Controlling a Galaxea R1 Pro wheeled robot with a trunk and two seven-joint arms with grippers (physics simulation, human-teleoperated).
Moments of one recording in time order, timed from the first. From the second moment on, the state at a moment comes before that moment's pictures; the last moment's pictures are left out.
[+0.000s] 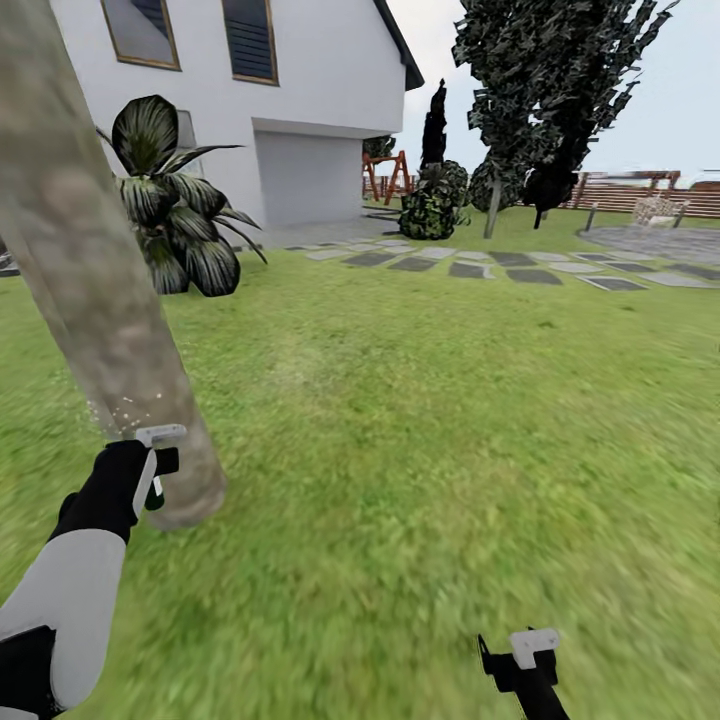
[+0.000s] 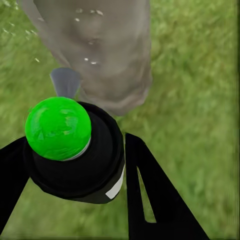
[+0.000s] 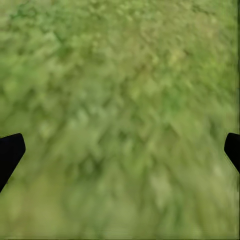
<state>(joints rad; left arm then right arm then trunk) -0.89 0.15 0.32 -0.80 -0.18 0.73 0.08 -0.46 -0.07 0.08 -0.09 0.10 -0.59 -0.11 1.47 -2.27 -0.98</state>
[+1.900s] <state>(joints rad) -0.83 0.21 0.34 -0.71 -0.17 0.71 0.09 -0.46 -0.07 0.08 -0.09 0.10 -0.59 -0.11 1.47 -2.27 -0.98</state>
